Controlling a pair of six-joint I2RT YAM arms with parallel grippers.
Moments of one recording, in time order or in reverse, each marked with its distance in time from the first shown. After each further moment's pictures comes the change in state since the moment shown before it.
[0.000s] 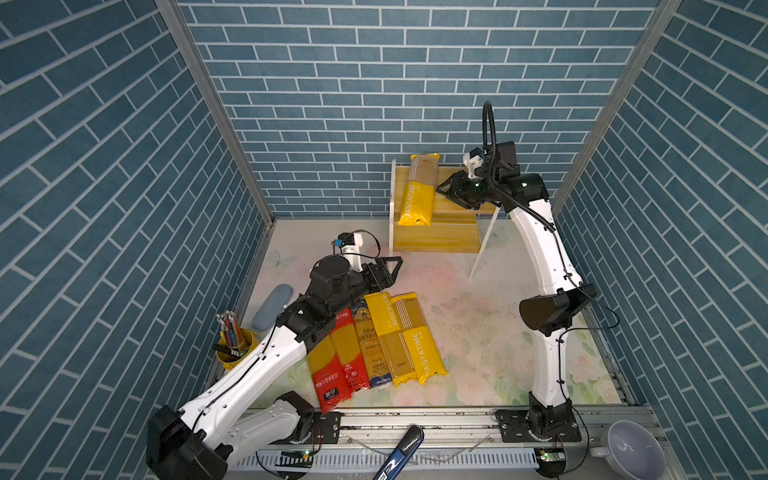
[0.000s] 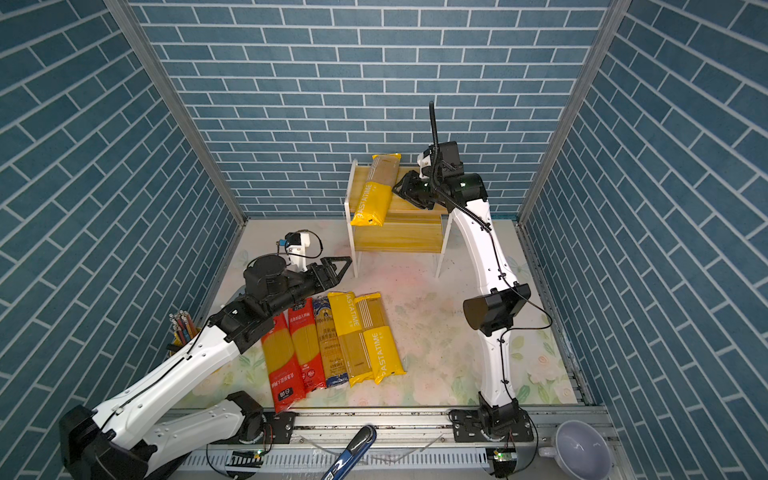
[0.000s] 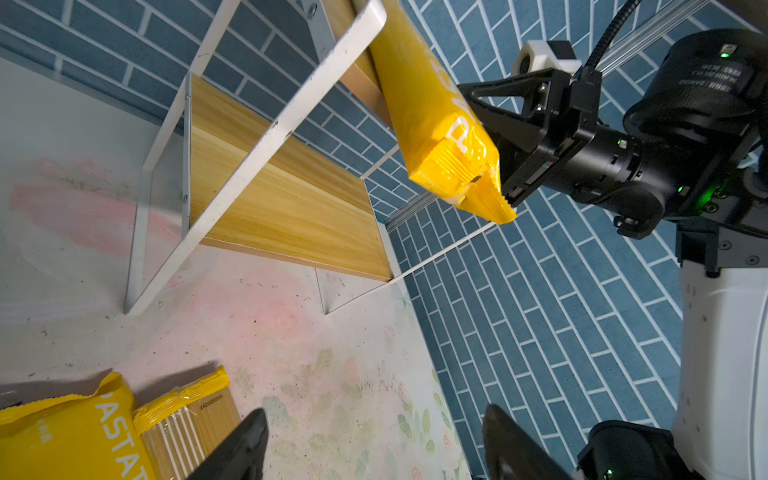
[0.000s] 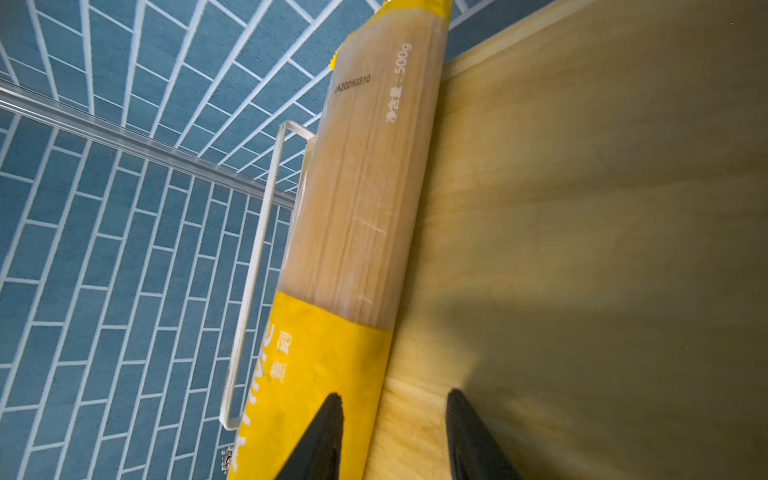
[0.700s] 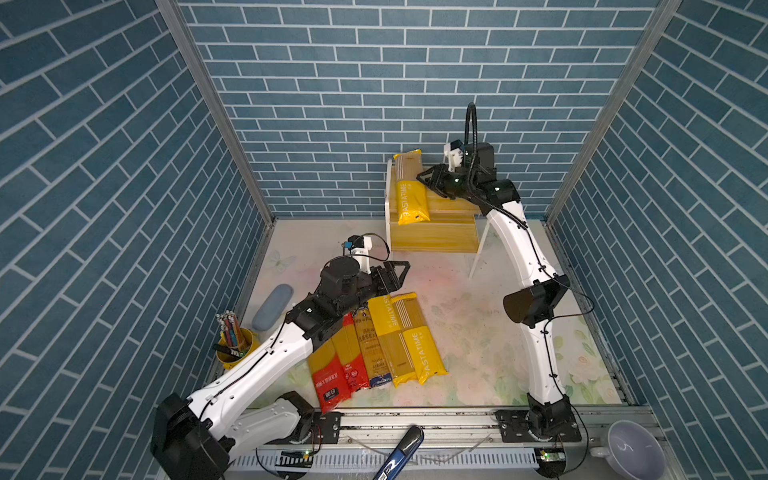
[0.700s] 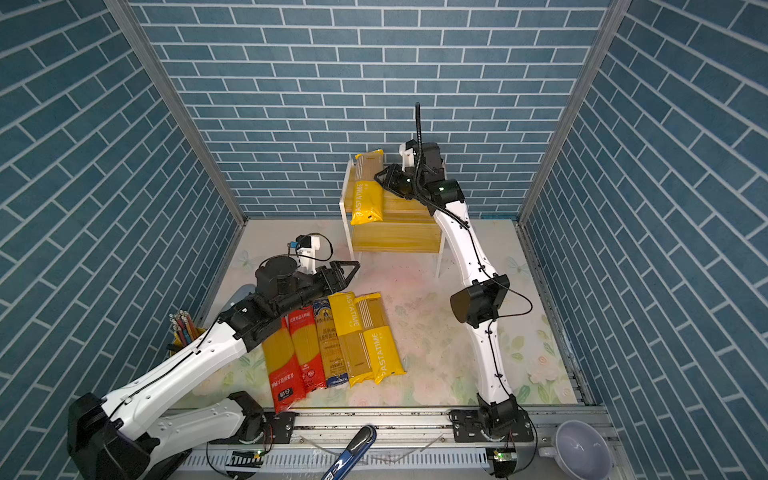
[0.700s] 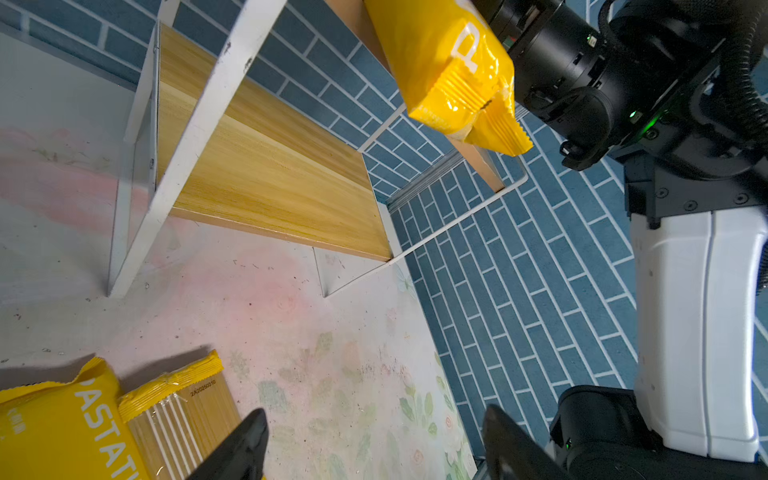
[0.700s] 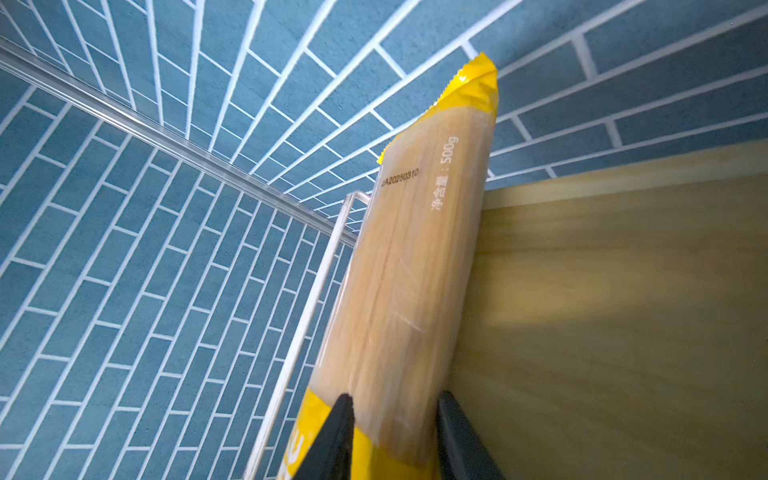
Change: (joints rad) left arm -0.040 0.037 0.000 0.008 -0.014 0.000; right arm 0.043 0.172 0.098 0.300 -0.064 0.060
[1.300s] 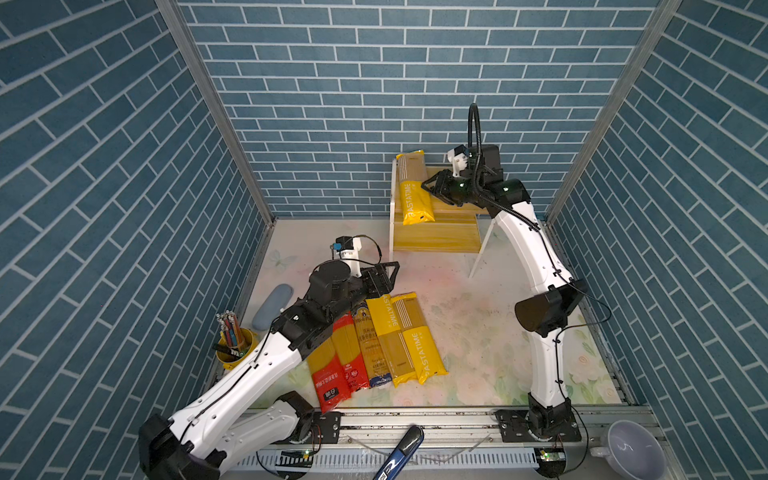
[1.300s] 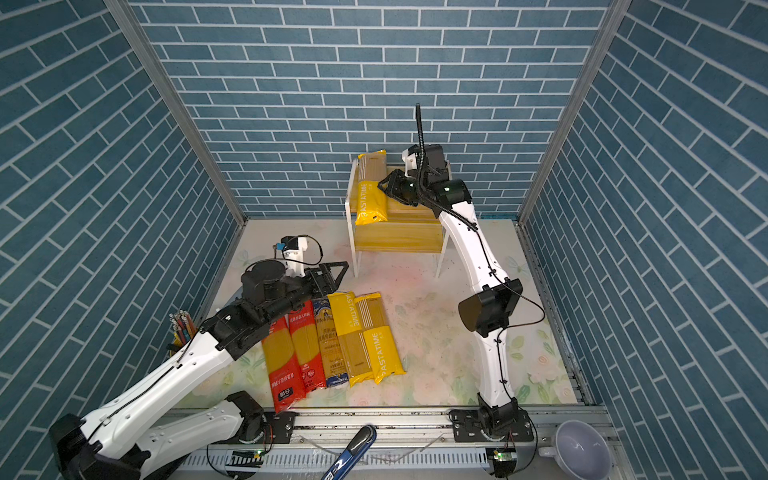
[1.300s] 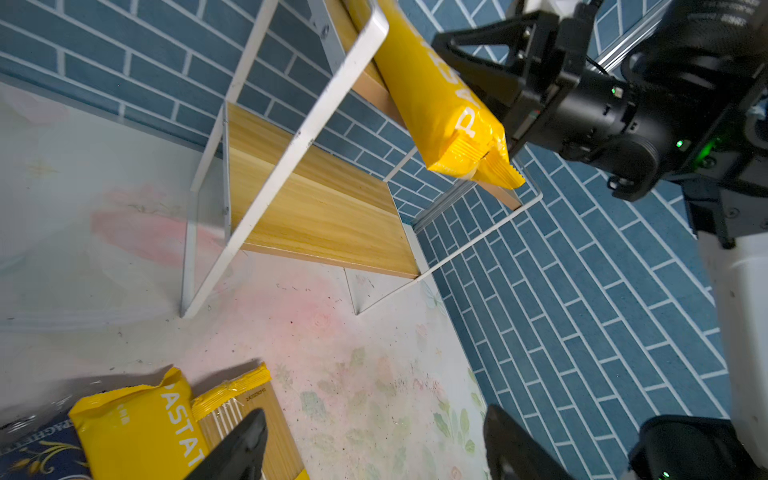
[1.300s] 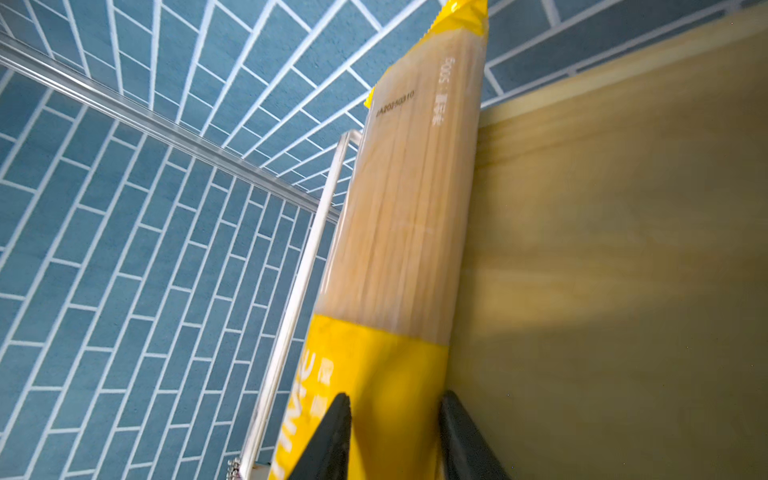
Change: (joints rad) left arm -0.002 -0.121 0.010 -0.129 -0.130 0.105; right arm 0.014 -0.221 -0.241 -0.098 0.052 -0.053
